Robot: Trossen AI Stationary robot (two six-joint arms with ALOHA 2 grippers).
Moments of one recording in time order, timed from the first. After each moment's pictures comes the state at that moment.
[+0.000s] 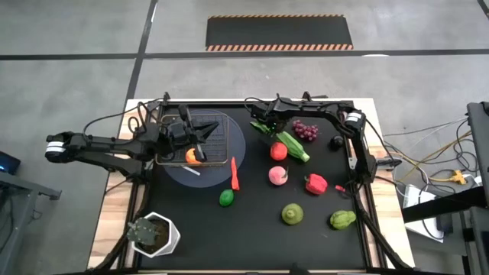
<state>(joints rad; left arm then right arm) 0.06 0.95 0.59 0.71 -0.24 0.24 -0.46 2.10 1.58 -0.98 0.13 0.16</state>
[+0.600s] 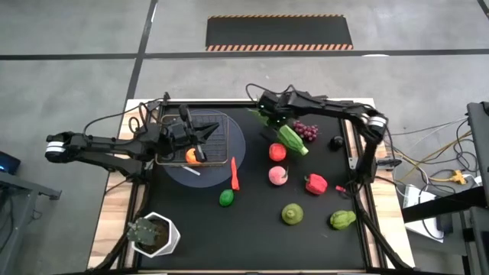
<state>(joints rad) 0.06 0.95 0.58 0.70 -0.24 0.25 -0.41 1.84 1.57 -0.96 0.13 0.12</state>
